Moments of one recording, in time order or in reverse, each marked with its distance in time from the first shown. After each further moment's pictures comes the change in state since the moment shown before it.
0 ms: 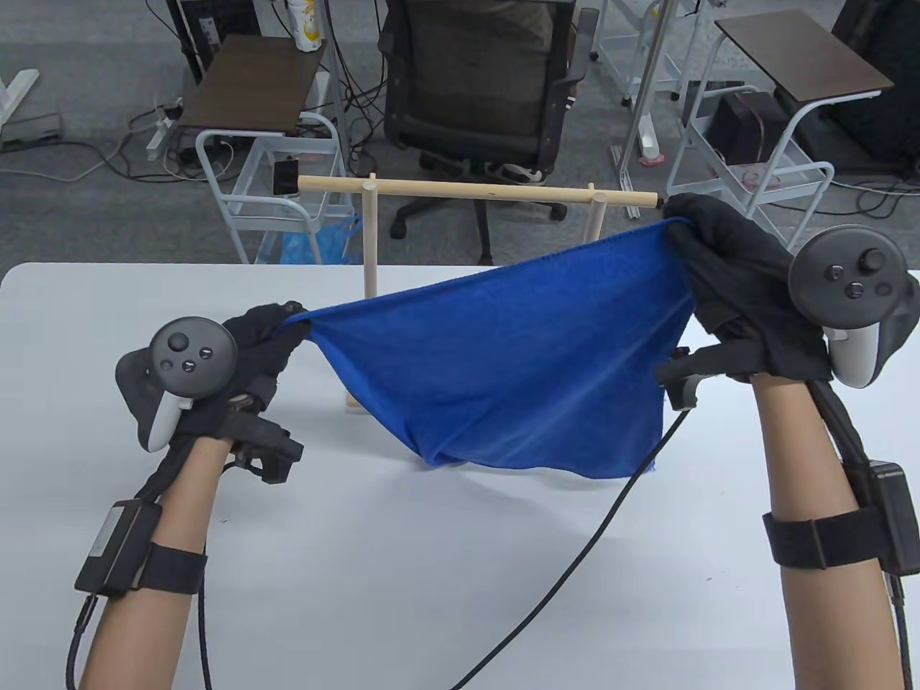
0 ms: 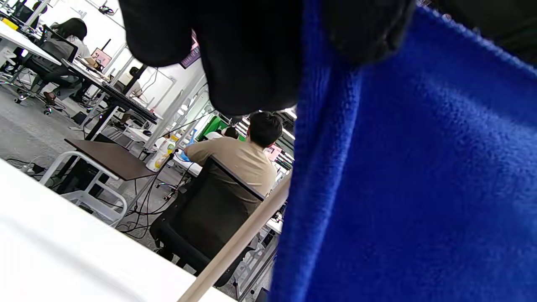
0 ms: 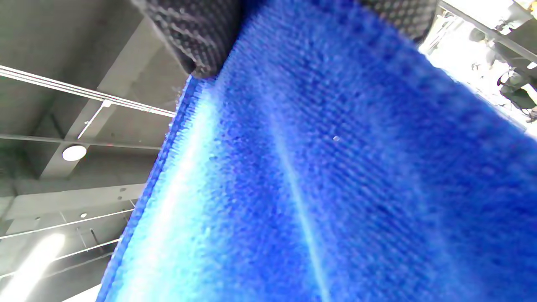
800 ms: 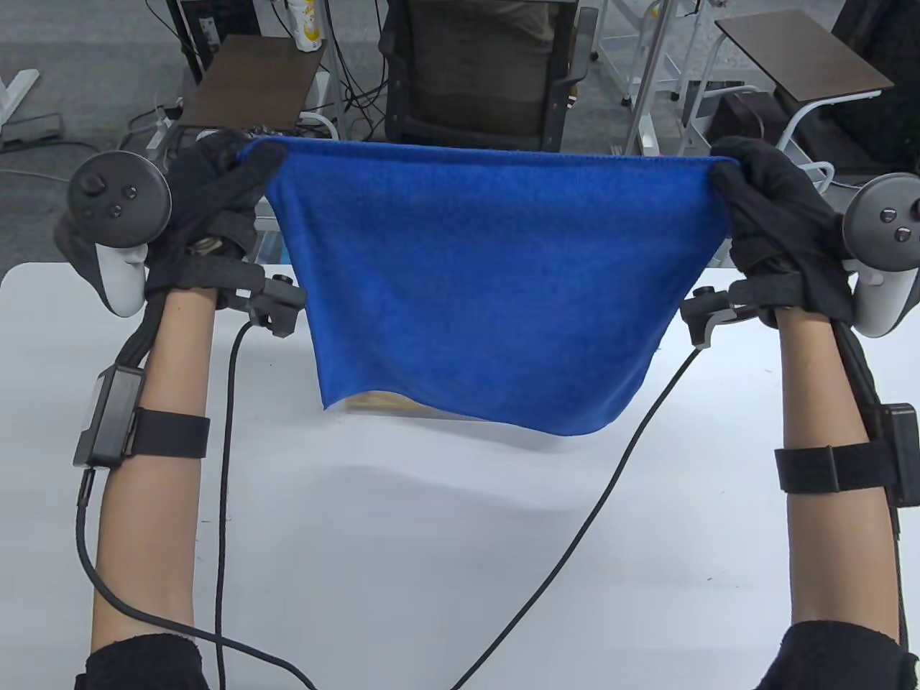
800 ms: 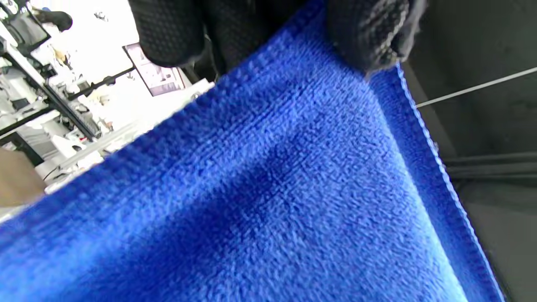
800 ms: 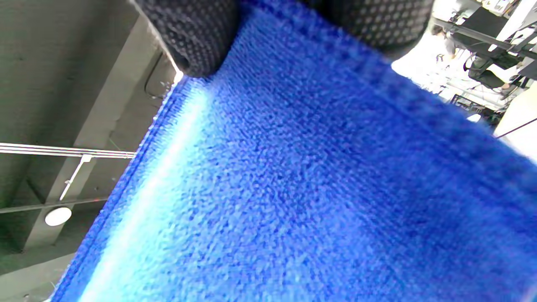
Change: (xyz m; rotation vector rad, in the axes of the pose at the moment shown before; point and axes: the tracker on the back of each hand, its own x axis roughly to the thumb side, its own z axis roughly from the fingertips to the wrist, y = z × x) left_hand 0.054 0.085 -0.090 0.259 -0.075 0.339; right_hand -0.034 -0.015 -0.056 -0.104 0.079 -0.176
